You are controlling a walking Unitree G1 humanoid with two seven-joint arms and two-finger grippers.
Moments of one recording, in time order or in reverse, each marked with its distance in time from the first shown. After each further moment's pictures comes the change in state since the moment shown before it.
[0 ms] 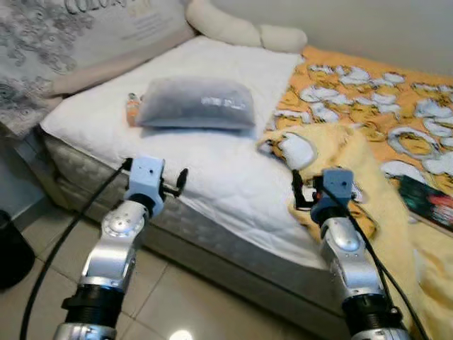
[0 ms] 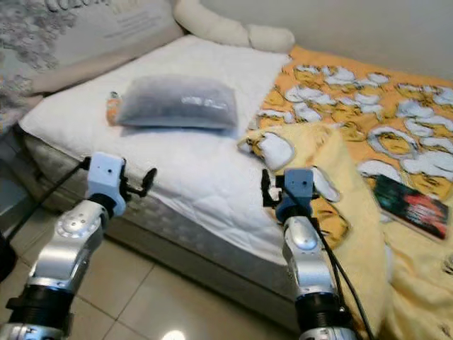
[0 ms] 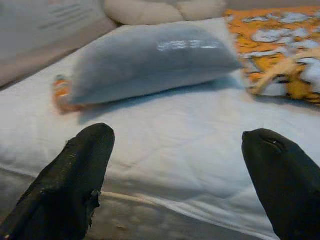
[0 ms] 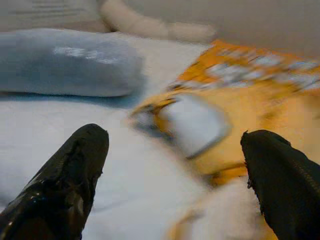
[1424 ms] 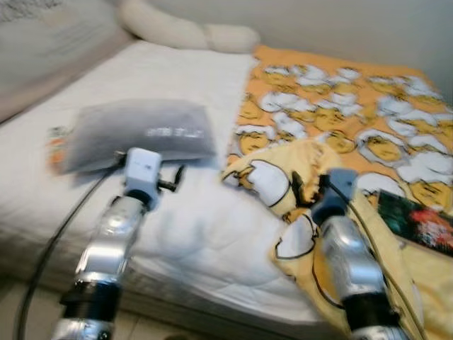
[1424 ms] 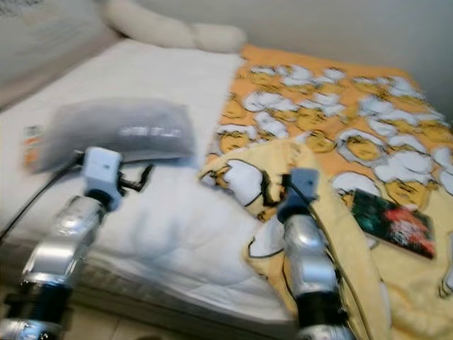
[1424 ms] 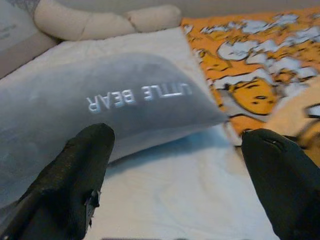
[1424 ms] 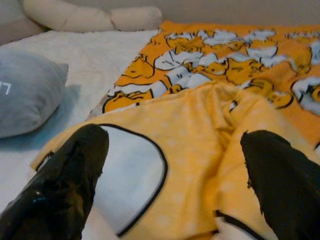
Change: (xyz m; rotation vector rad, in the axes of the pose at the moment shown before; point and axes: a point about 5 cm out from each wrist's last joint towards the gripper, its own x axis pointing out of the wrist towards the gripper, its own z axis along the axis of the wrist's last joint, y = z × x) left arm 0.002 0.009 0.002 0.007 -0.001 0.025; right arm 0.003 0.004 0.001 0.101 0.046 0.037
